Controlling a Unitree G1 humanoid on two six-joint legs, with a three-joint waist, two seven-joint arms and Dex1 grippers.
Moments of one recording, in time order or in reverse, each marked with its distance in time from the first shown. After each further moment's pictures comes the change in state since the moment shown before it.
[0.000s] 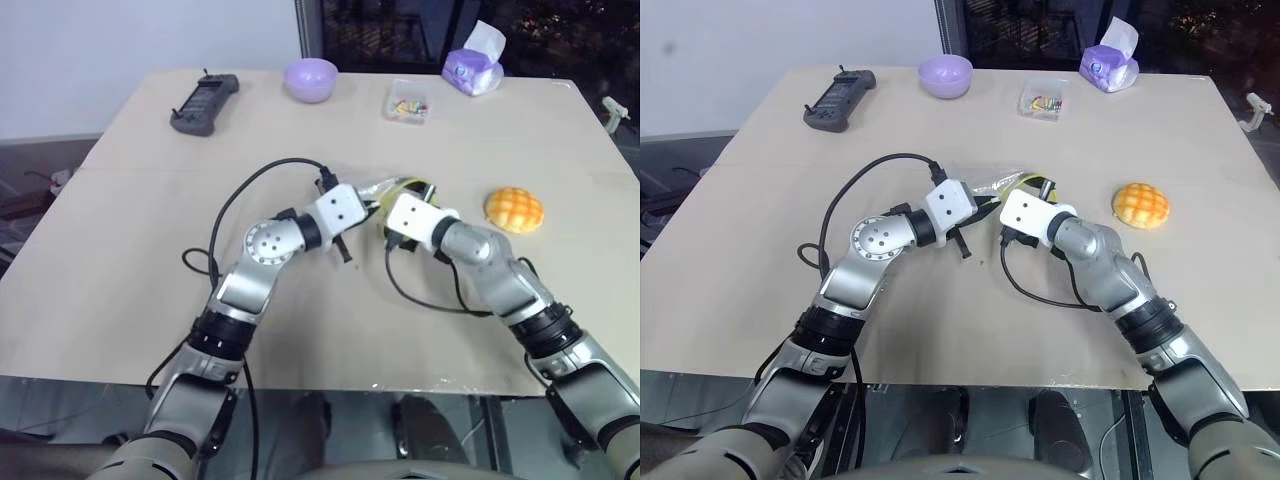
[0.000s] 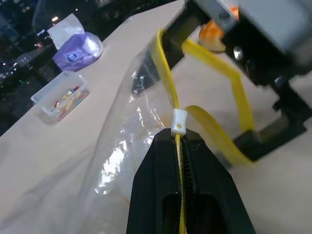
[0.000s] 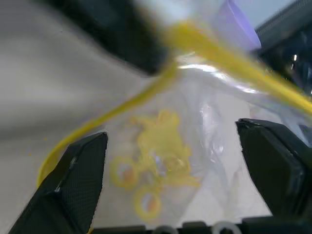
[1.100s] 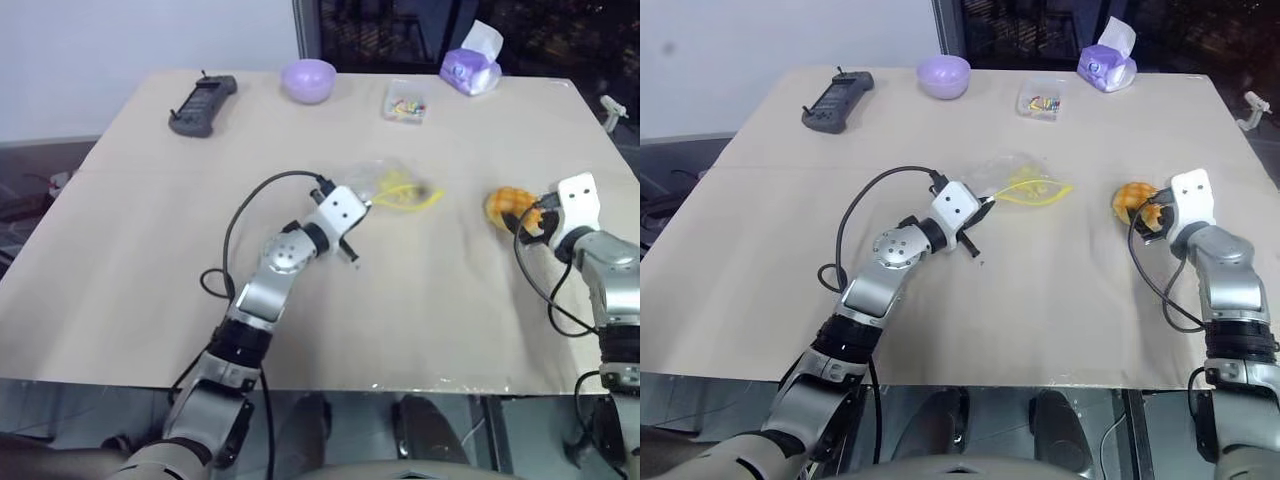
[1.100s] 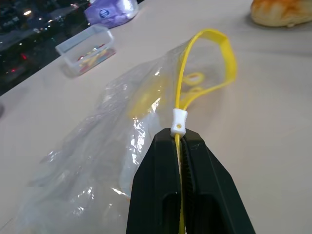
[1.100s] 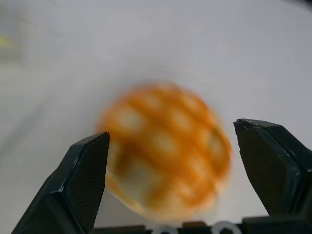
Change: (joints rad) left arm 0.034 -0.106 0.007 0.051 0.049 0.093 0.203; right arm 0.142 -0.109 -0.663 0.223 0.440 0.228 0.033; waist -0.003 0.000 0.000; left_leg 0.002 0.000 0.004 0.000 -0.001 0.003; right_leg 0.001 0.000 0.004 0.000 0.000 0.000
